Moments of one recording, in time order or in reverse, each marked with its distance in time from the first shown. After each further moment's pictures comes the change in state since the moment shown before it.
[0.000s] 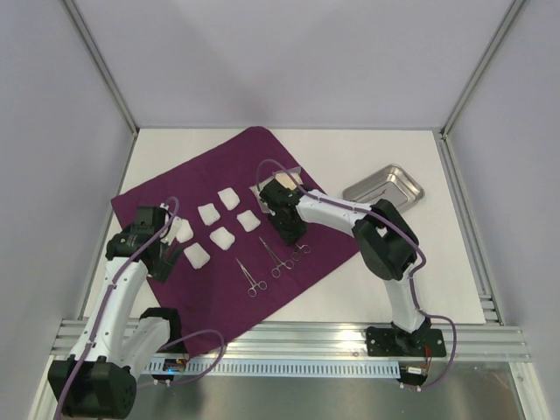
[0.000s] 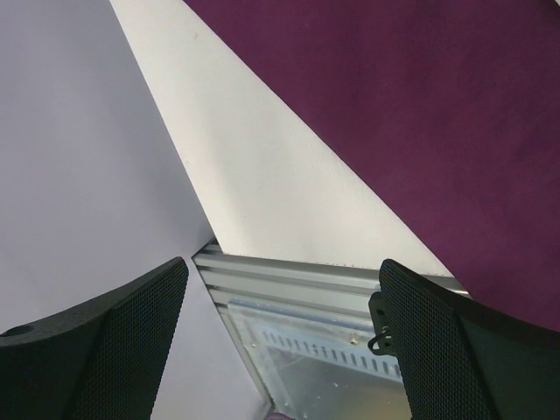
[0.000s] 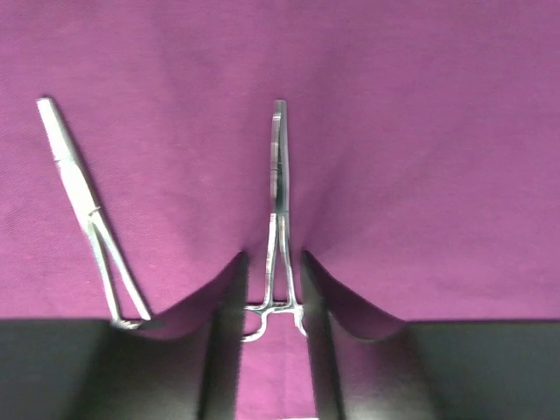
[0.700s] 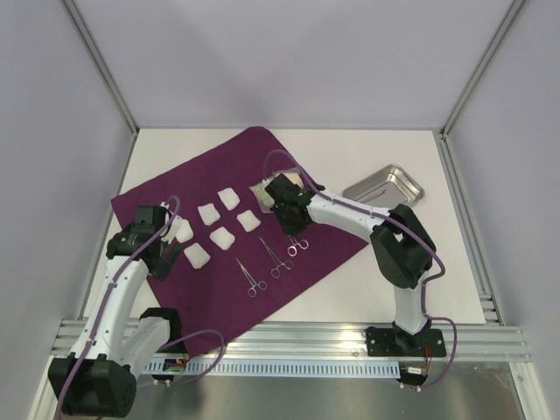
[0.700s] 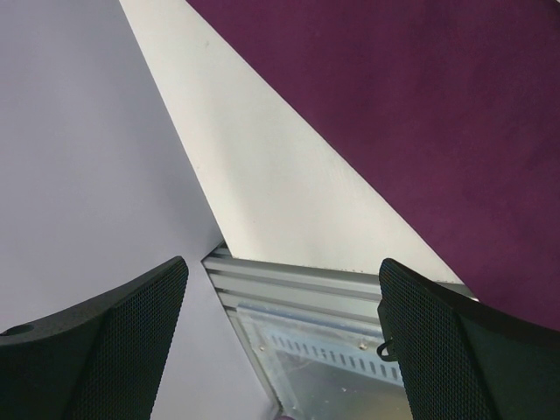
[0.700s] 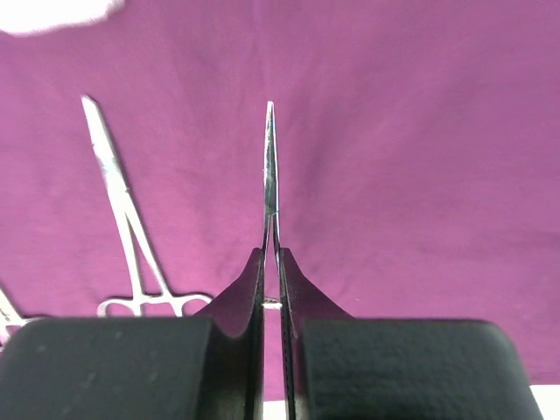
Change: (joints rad) left arm 0.000 0.010 -0.002 0.026 -0.014 0.021; right arm -0.003 -0.109 -0.065 0.050 0.018 0.068
